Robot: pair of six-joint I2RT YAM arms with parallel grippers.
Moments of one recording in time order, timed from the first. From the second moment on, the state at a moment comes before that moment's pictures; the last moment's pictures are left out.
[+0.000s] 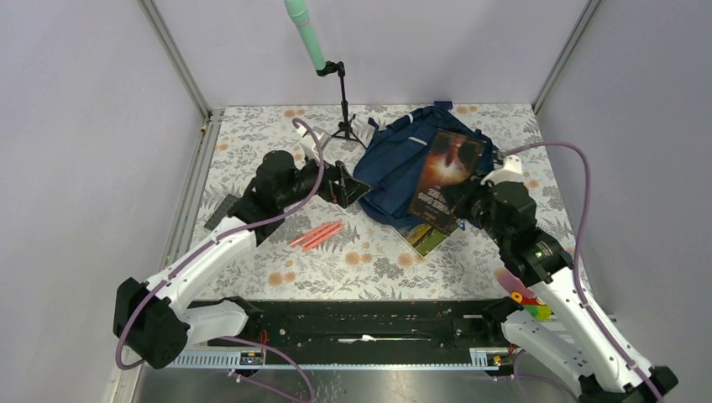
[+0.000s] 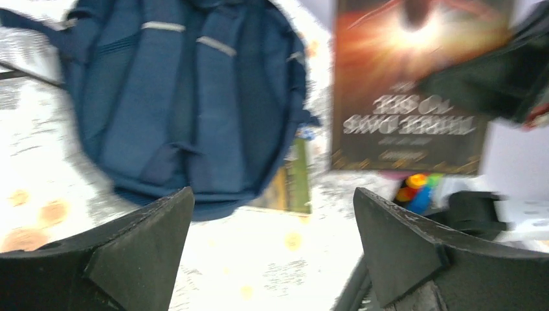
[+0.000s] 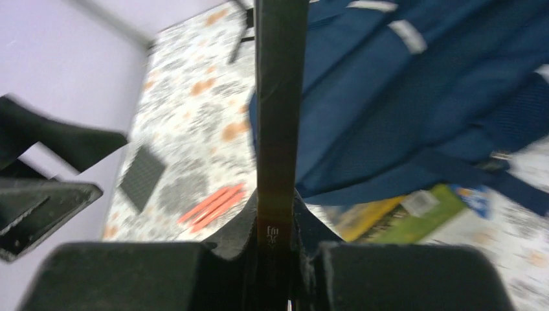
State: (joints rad) left arm -0.56 1.13 0.88 0.12 0.44 -0.45; right arm 0.55 0.75 0.83 -0.36 0.12 0.64
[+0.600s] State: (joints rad) left arm -0.78 1.59 0.92 0.07 0.15 0.41; right arm 0.38 0.55 0.76 -0.62 0.19 0.60
